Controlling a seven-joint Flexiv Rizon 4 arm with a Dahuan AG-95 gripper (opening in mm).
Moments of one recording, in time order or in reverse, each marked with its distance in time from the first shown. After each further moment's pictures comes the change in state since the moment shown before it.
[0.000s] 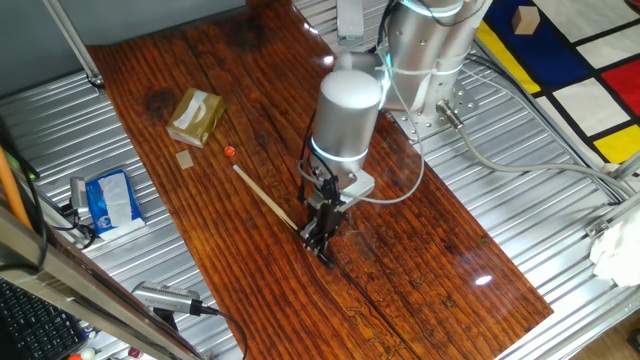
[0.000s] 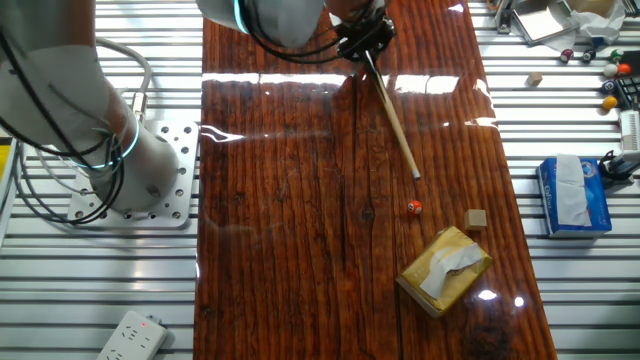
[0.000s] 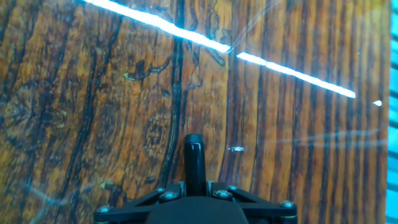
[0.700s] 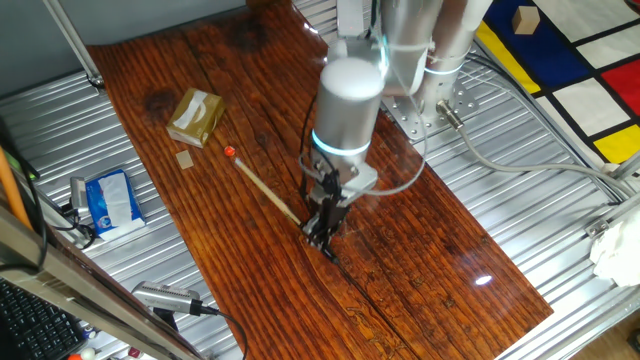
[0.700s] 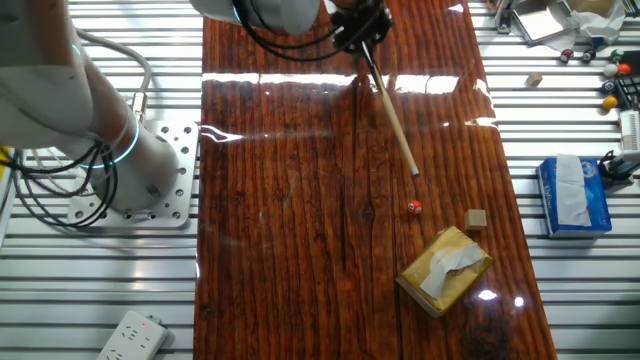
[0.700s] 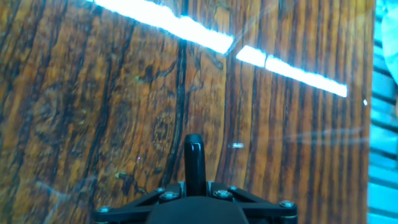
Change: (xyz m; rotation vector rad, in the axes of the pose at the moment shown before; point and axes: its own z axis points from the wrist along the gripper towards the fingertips) arm -0.009 0.005 -0.004 -0.050 -0.016 0.007
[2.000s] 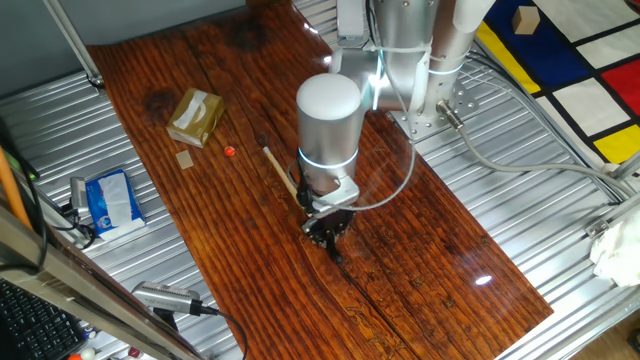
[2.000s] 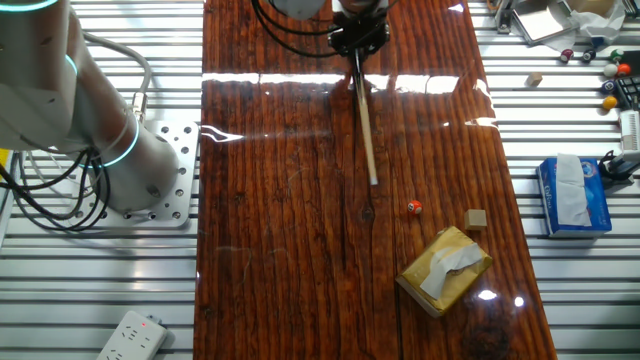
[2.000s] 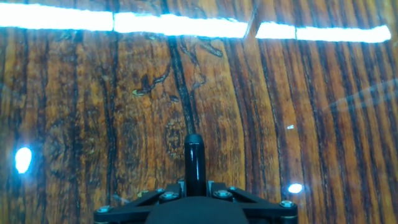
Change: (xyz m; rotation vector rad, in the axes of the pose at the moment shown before) arm -0.003 0.022 -0.005 -0.134 0.012 0.182
